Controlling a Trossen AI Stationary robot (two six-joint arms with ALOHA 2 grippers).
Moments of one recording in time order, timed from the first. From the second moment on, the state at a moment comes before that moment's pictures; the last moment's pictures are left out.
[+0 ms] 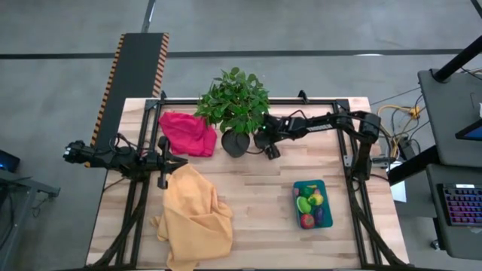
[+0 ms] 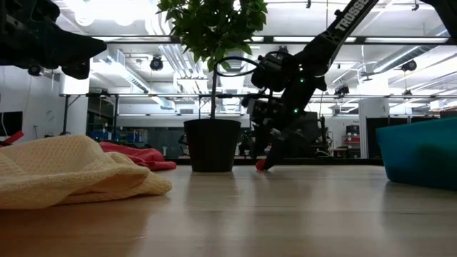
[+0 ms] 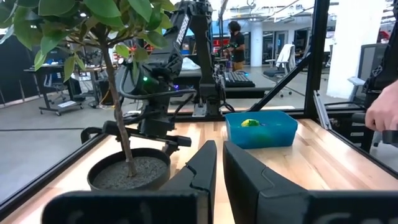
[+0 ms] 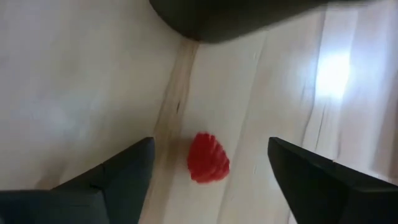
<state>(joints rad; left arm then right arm) -0.25 0.04 0.06 0.02 -0.31 0.06 -0.35 1.87 1.05 -0.18 -0.02 -0.75</state>
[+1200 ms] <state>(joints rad) -0.25 0.04 0.06 0.02 -0.31 0.06 -0.37 1.87 1.04 -0.21 -0.05 -0.68</state>
